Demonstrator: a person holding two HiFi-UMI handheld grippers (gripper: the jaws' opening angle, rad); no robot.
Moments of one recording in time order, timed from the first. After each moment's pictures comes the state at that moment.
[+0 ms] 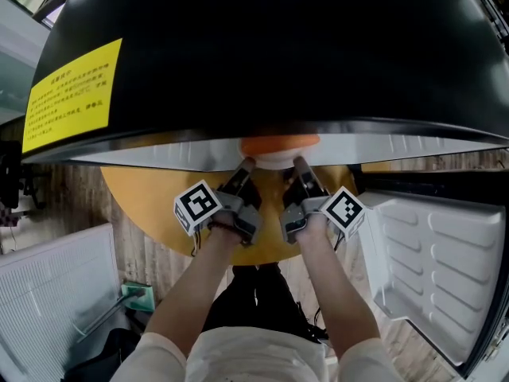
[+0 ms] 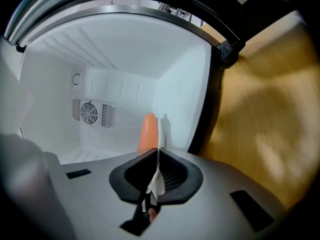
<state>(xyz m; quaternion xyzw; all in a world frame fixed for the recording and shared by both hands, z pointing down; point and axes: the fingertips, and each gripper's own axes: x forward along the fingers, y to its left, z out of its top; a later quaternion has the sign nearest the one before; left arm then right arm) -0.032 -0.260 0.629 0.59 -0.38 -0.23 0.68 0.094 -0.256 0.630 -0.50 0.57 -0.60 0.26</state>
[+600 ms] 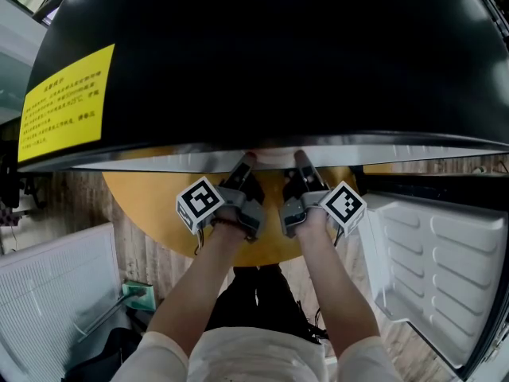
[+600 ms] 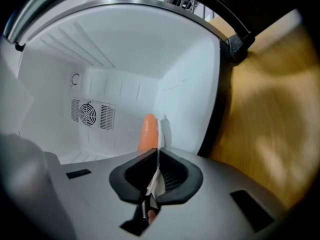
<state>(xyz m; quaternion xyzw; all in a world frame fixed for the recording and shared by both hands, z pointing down) -0.033 -0.273 0.630 0.57 -0.40 -0.25 0.68 0.094 -0.273 0.630 -0.50 0.57 -0.59 0.27</state>
